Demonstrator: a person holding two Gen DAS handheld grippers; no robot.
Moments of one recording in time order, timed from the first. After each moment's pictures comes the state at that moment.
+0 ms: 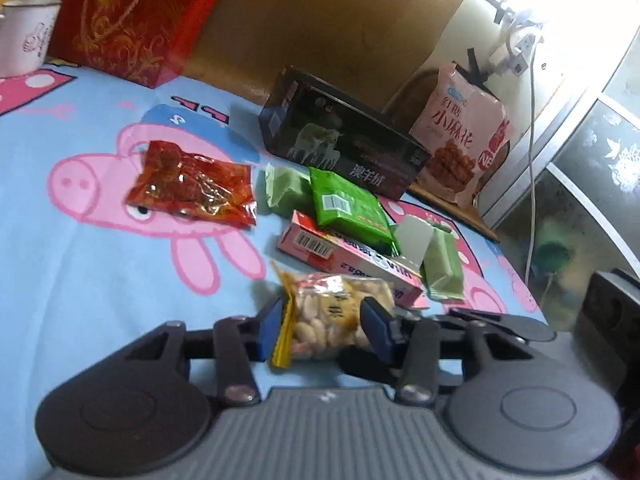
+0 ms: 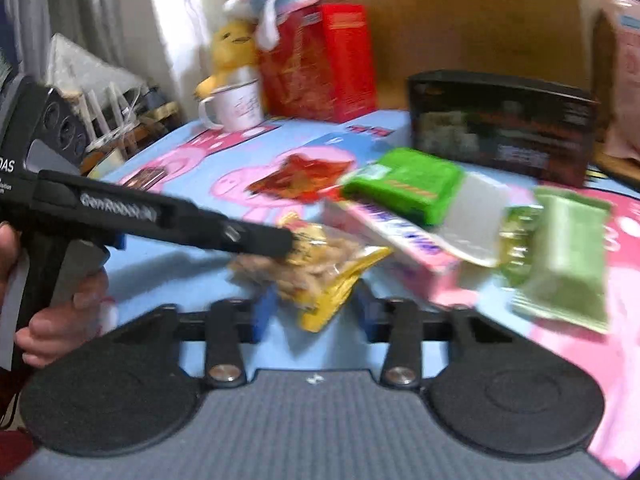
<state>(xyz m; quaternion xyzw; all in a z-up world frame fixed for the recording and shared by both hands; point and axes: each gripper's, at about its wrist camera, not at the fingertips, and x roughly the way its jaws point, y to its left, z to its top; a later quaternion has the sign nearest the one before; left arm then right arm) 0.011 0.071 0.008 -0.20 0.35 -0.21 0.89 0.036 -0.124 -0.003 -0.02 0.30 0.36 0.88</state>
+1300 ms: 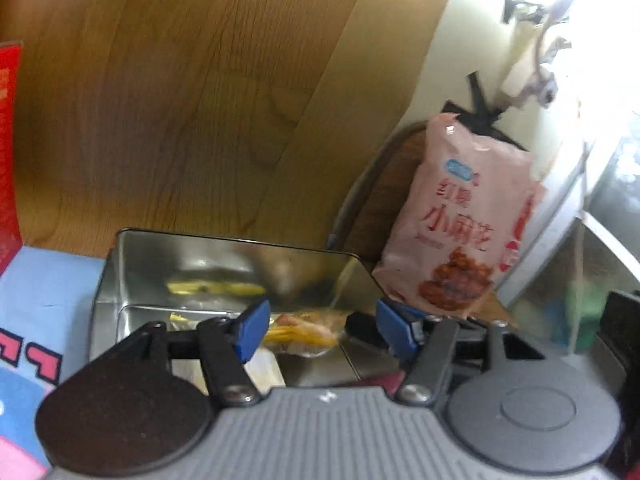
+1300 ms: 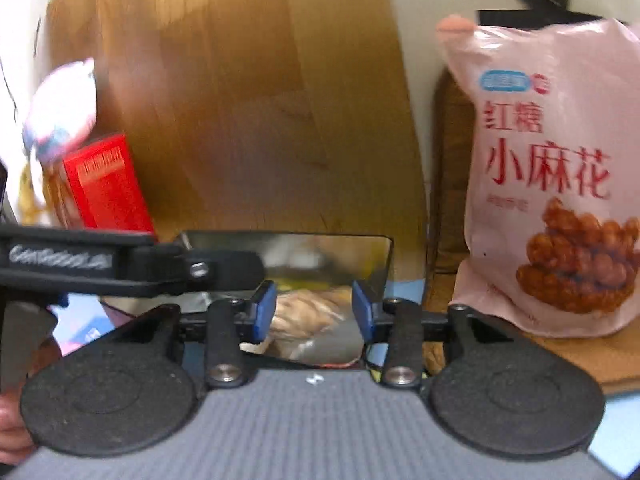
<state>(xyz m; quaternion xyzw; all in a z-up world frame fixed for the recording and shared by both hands) 0.239 -0.058 0.085 -0.14 0.31 -0.23 0.91 0.238 -0.216 0.054 0.06 0.23 0.19 0.95</state>
